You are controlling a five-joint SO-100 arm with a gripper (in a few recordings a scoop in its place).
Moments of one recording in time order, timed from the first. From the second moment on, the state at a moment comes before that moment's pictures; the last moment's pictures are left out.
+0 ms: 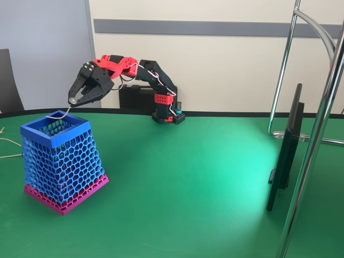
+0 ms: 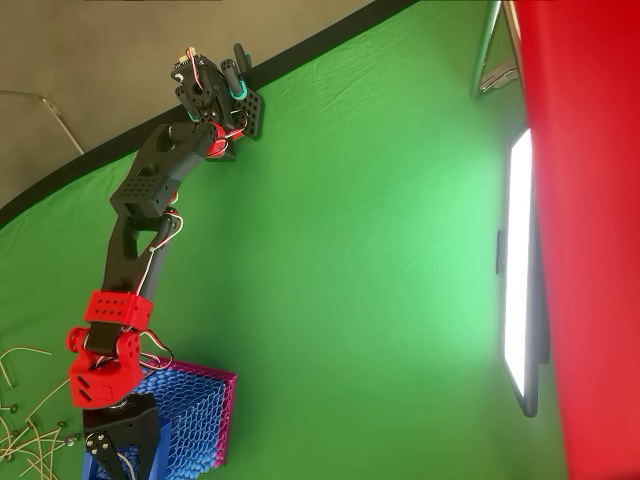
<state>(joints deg) 24.5 43.3 15.6 42.0 50.4</state>
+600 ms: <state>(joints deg) 25.3 50.4 27.9 38.3 53.6</state>
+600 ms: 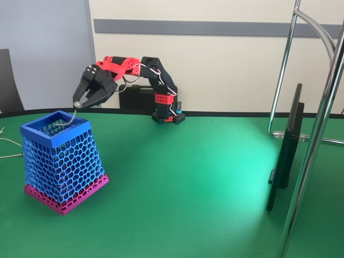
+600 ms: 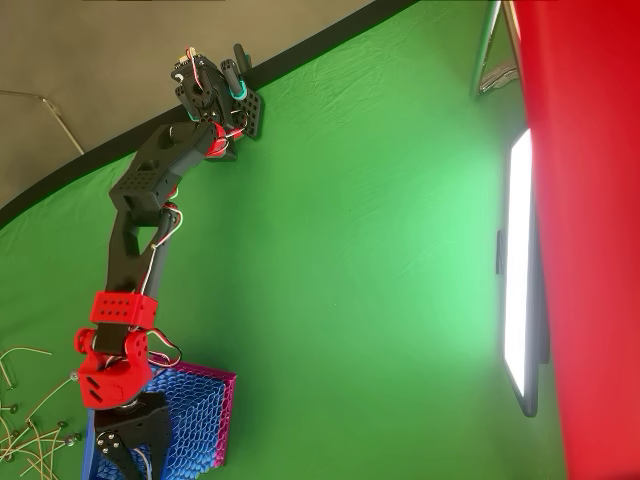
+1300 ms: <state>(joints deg) 34.0 63.5 40.3 32.7 53.8</state>
